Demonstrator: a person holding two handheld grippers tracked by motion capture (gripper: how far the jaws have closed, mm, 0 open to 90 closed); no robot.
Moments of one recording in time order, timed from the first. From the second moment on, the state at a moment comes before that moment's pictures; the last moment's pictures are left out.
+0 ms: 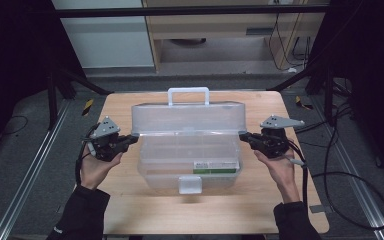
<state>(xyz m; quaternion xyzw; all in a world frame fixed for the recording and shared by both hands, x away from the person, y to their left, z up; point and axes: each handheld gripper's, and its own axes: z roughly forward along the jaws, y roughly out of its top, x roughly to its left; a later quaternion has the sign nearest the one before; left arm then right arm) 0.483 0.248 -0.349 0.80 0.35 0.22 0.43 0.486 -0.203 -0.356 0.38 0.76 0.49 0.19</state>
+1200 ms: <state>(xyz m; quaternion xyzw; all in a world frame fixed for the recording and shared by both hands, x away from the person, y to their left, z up) 0.461 0.263 -0.404 0.83 0.36 0.21 0.36 0.452 -0.209 -0.414 0.38 0.82 0.38 0.20</state>
